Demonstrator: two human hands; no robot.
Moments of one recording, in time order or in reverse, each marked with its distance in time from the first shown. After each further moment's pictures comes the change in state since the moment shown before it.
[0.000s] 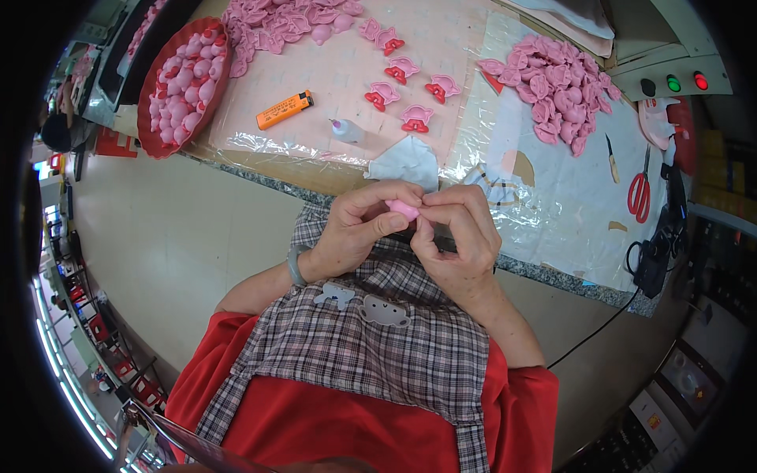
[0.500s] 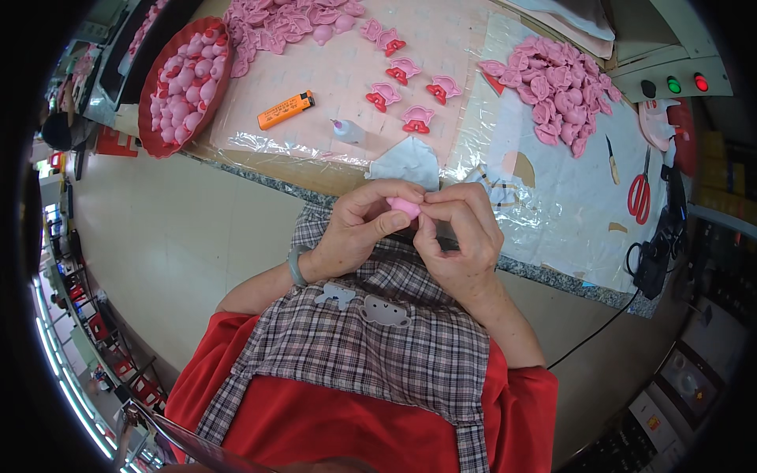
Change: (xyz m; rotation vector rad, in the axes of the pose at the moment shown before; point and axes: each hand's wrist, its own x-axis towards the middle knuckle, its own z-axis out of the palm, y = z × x) left_hand 0.000 0.000 0.003 -0.032 -0.007 0.001; right_hand 0.002 -0.001 -0.003 -0.004 -0.022 0.029
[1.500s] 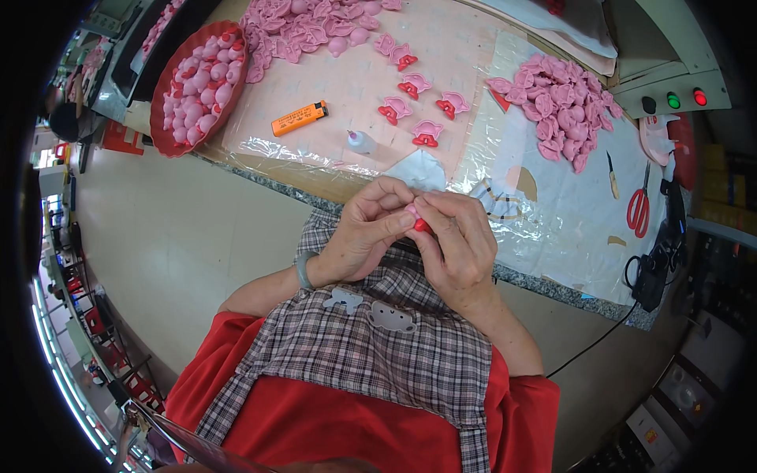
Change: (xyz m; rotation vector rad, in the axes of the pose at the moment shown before) left_hand 0.004 0.000 0.004 -0.417 0.097 -0.112; right_hand 0.005 -0.006 0.002 -0.087 -0.078 -0.128
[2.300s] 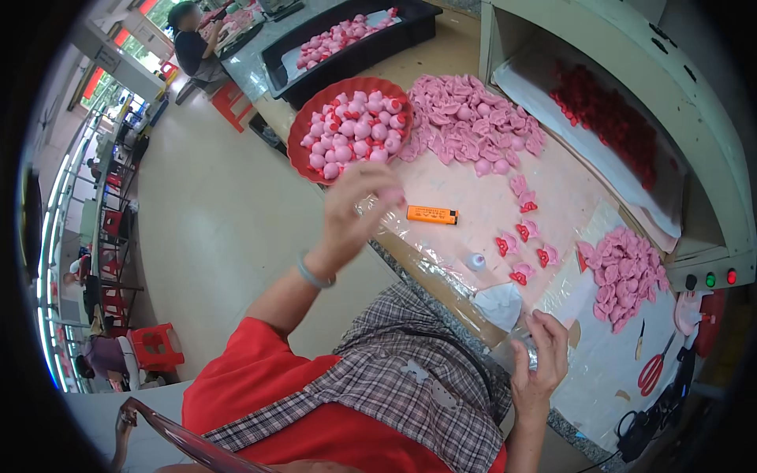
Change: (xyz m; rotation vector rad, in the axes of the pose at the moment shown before) left_hand -0.017 0.183 -0.038 1.579 0.380 1.028; right_hand 0.018 0.003 -0.033 0.046 -0.091 0.108
